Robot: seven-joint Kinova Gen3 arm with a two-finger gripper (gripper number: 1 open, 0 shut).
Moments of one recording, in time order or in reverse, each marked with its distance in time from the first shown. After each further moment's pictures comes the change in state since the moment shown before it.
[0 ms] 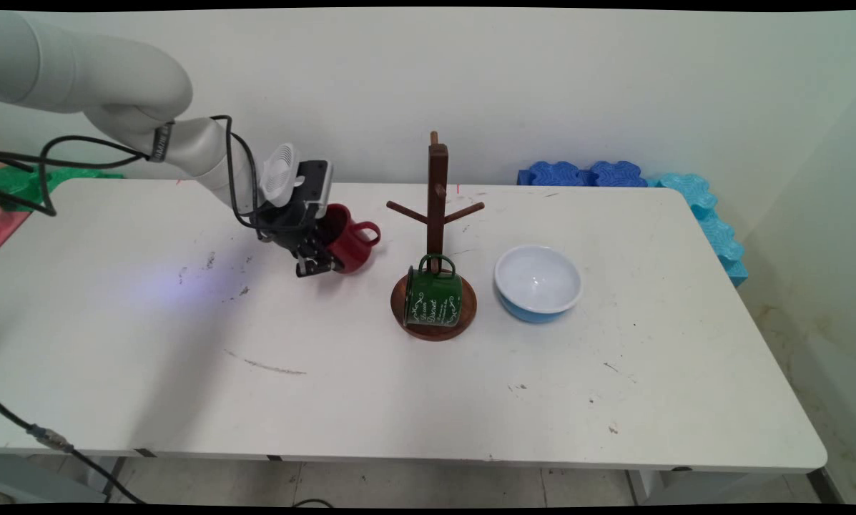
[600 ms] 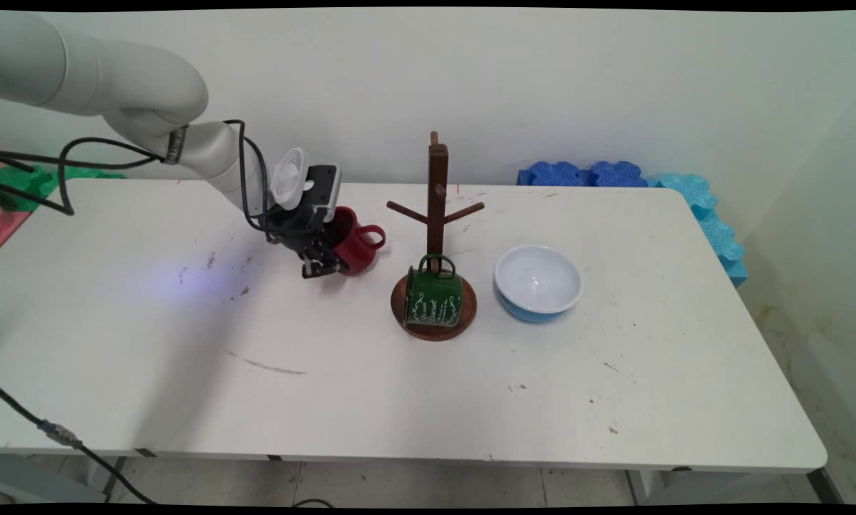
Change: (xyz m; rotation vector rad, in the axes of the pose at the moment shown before) arm 0.003 -0.005 0.013 -0.011 -0.013 0.015
